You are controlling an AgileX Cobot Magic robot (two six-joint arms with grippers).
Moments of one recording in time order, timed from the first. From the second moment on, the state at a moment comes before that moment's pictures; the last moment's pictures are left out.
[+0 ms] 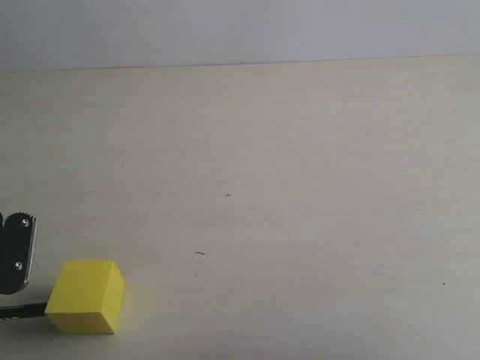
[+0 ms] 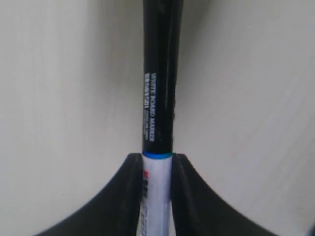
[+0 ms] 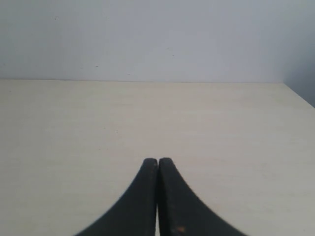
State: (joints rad) left arm -0.35 1.39 -0.46 0.19 0.73 0.96; right arm 0.12 0.01 0.00 0.01 0.29 -0.04
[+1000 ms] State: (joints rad) left arm -0.55 1.41 -0.56 0.17 0.74 0.71; right arm 0.12 0.01 0.00 0.01 0.29 -0.04
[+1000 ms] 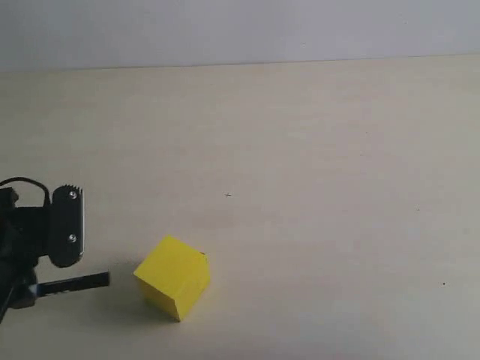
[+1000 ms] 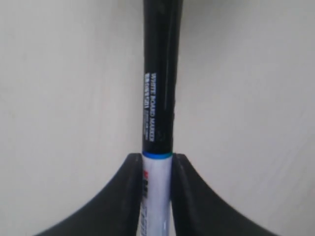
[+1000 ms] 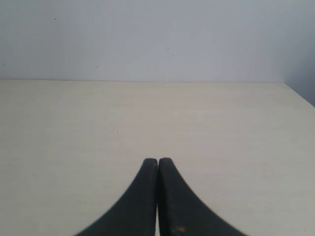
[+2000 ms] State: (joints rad) left arm -0.78 1.57 -0.62 0.25 0.76 0.50; right arm 0.12 0.01 0.00 0.01 0.29 -0.04
